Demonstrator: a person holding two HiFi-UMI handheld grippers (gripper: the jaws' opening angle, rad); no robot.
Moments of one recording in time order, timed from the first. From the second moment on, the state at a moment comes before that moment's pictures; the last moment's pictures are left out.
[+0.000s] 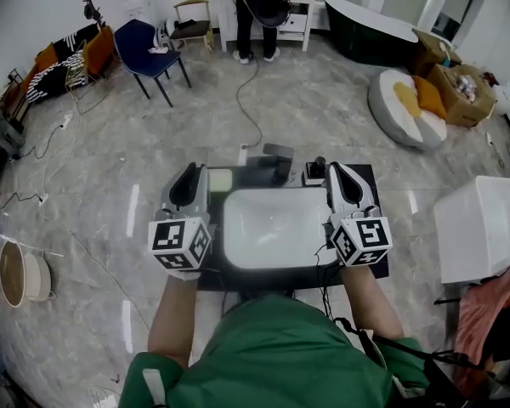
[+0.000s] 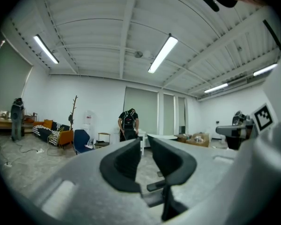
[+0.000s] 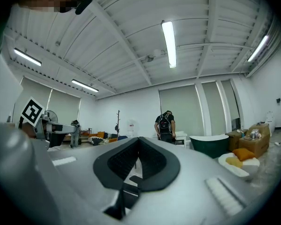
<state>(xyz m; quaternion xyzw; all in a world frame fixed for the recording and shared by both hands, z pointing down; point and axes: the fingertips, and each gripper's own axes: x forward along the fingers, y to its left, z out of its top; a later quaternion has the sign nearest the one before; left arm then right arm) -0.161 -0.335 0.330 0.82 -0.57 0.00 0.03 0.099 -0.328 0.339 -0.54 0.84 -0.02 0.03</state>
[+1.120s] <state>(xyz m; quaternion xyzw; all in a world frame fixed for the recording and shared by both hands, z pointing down) -0.160 -0.345 0.330 0.82 -0.57 0.00 0.03 0.091 -0.345 0.334 -0.53 0.85 -0.02 0.05</state>
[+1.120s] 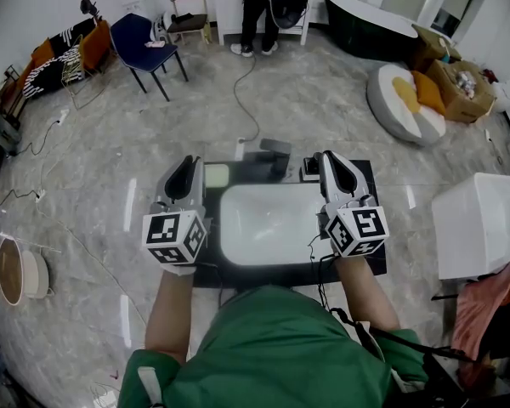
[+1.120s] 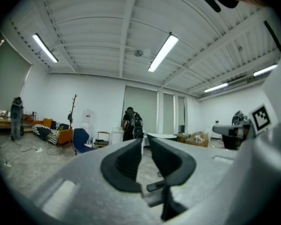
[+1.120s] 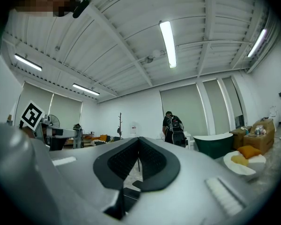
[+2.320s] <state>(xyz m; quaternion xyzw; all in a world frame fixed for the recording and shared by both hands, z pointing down) -0.153 -0.354 0.344 0.82 -0.56 0.02 0.05 0.089 -0.347 0.342 -0.53 0.85 -0.02 0.03</state>
